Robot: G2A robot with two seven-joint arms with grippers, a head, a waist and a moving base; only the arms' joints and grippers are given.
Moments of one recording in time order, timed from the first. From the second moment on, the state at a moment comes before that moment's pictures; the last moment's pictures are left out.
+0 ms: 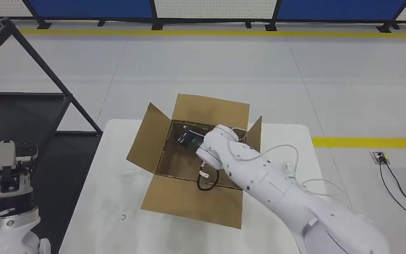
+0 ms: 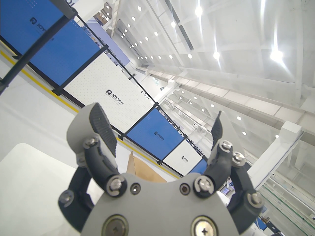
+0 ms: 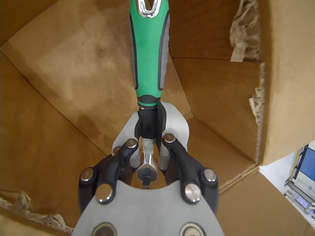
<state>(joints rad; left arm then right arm) 1.44 -1.23 -2.00 -1.96 0.09 -0.36 0.02 -0.07 -1.62 0.35 -0.77 -0.90 -0.08 1.13</state>
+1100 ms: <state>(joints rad) 1.44 -1.23 -2.00 -1.96 0.09 -0.36 0.02 -0.08 -1.90 0.28 -0.27 -1.00 -0.18 0.94</state>
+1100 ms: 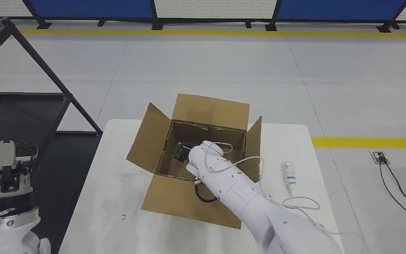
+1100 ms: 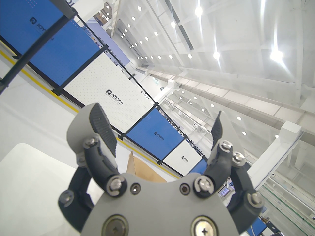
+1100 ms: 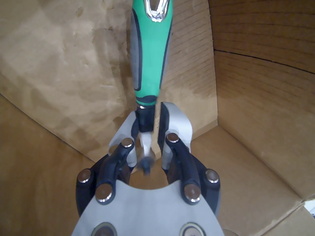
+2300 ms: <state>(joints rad) 1.44 -1.23 -2.00 -1.96 0.09 -0.36 0.02 -0.12 -1.71 0.49 -0.70 -1.02 -0.26 0.90</state>
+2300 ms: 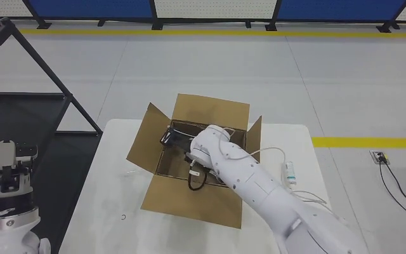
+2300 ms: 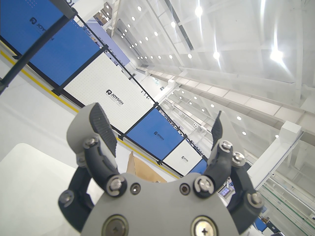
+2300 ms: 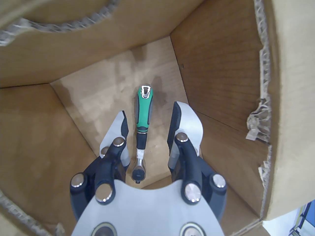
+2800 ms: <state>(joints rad) 1.44 -1.23 -2.00 -1.96 0.09 -0.36 0.02 -0.80 -1.41 1.07 -1.98 -1.25 -0.31 1.08</state>
